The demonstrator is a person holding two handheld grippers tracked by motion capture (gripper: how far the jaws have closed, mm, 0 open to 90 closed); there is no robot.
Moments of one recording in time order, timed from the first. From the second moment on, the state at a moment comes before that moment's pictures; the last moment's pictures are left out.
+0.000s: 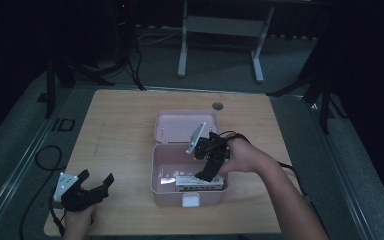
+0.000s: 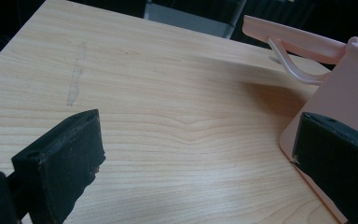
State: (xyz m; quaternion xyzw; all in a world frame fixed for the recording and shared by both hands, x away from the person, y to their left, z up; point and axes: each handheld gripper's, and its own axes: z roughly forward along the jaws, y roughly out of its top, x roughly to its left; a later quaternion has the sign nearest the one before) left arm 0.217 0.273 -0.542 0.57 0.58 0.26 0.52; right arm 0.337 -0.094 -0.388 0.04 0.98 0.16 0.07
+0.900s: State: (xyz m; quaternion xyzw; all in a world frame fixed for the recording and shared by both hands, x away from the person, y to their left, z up) left arm 0.216 0.271 -0.542 0.58 0.58 0.26 0.52; right arm 0.330 -0.159 -0.376 0.13 0.95 0.28 0.09
